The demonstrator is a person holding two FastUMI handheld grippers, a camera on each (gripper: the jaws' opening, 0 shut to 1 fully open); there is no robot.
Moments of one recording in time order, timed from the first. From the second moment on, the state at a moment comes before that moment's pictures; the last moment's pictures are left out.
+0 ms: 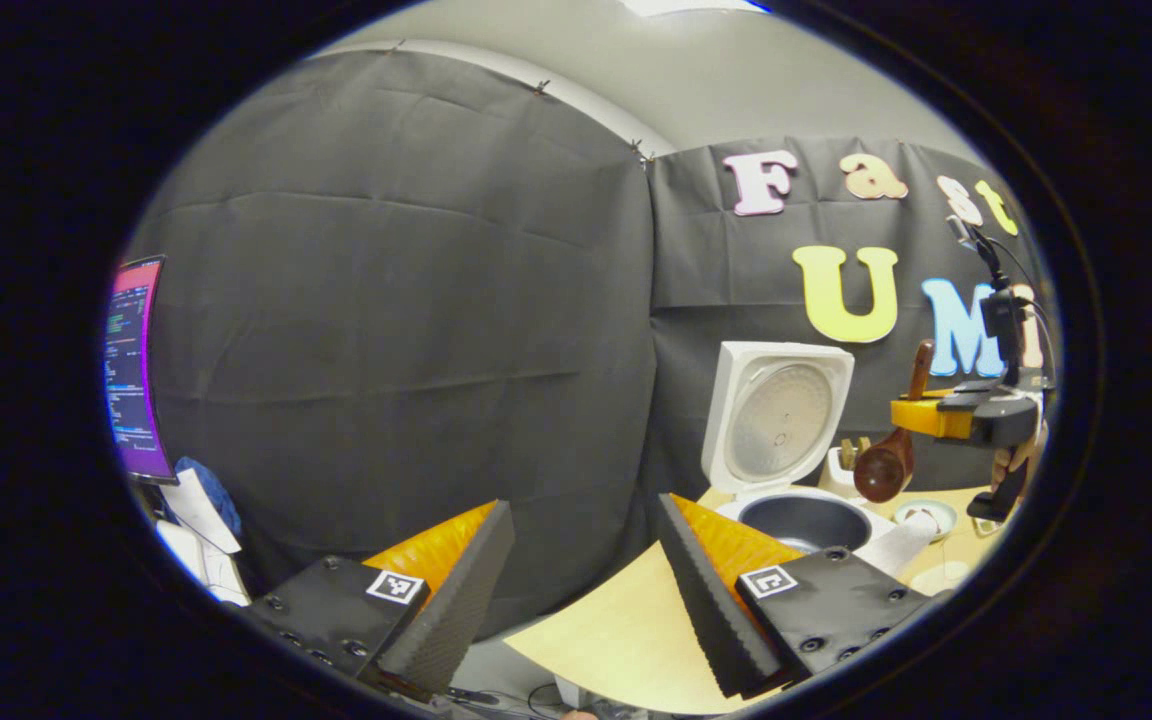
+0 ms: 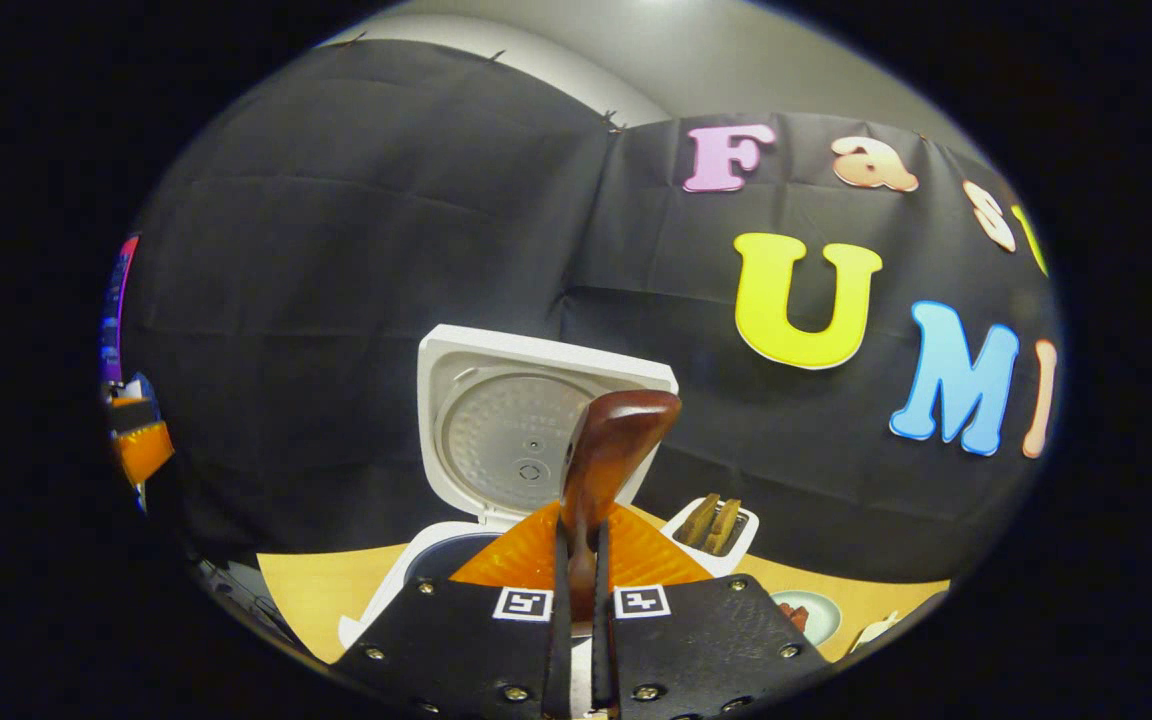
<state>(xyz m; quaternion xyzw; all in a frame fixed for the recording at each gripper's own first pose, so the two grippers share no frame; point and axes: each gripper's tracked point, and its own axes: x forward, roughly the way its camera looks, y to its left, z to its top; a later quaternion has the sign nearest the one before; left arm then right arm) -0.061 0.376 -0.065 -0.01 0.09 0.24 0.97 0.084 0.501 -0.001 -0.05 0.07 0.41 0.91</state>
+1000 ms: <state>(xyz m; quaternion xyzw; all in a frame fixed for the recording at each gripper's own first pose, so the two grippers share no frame) 0.028 0.194 -0.020 -0.02 0.05 0.11 0.99 0.141 0.215 0.006 0.12 0.13 0.22 0.96</state>
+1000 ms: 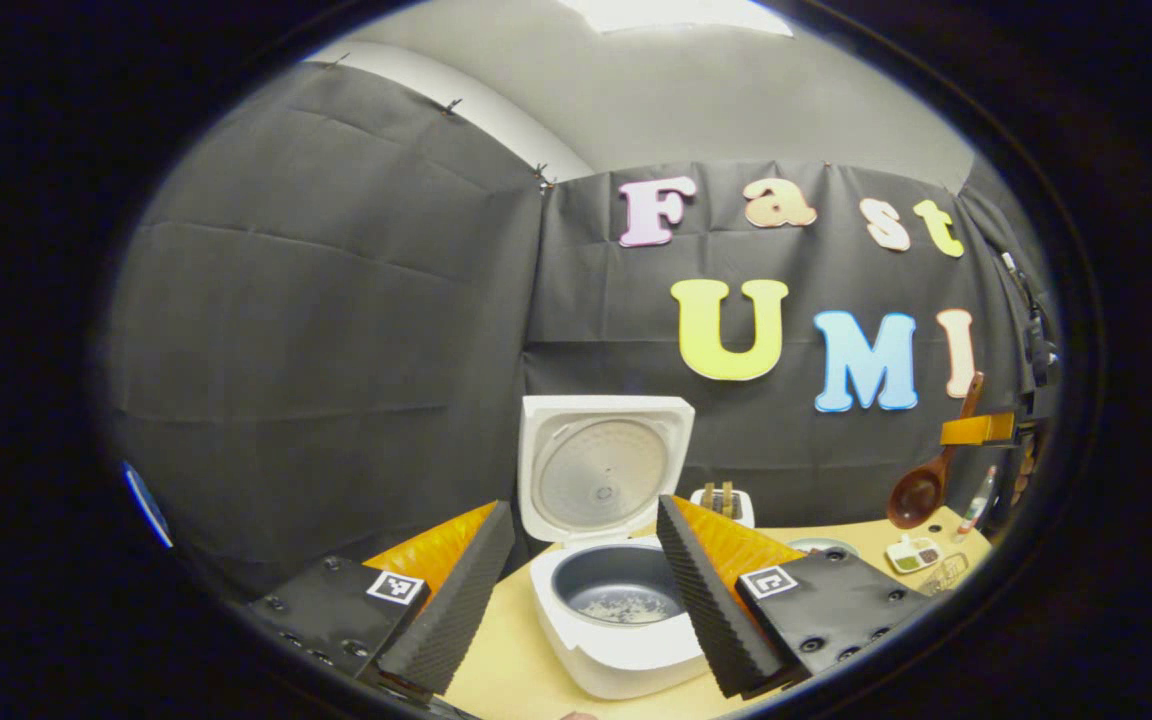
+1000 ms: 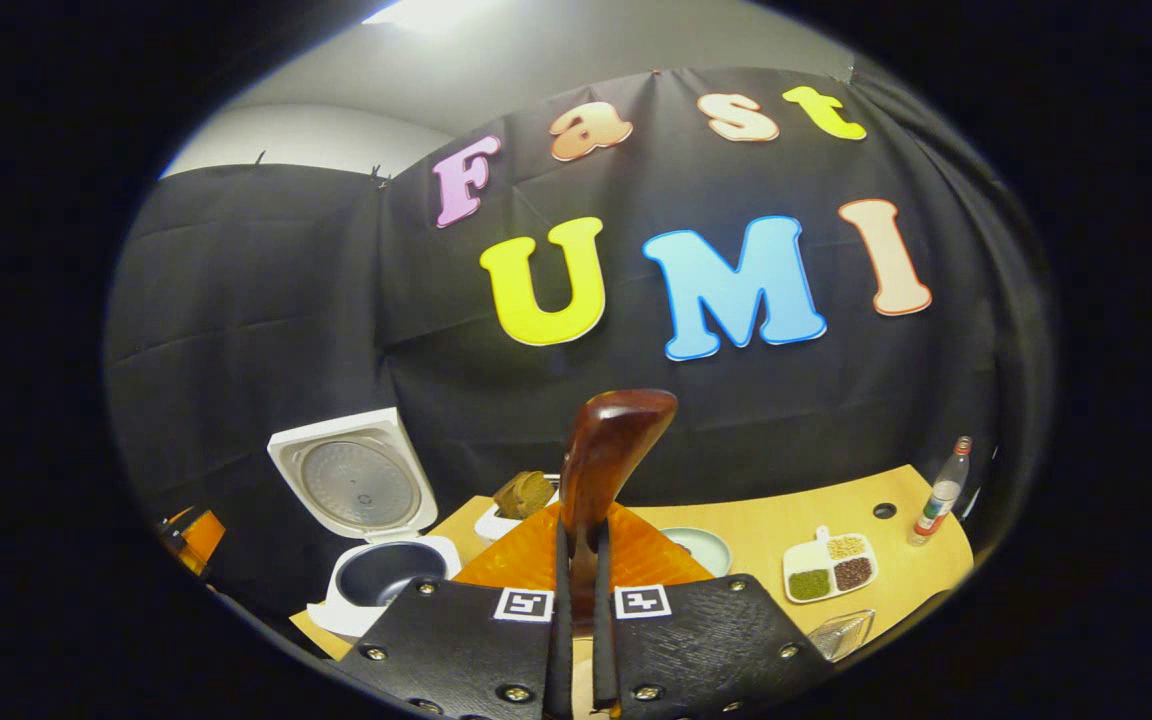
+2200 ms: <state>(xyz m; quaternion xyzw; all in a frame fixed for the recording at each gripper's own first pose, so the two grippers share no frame) 0.040 0.072 0.003 0.01 0.05 0.06 1.00 0.156 -0.002 -0.160 0.16 0.24 0.02 0.96</state>
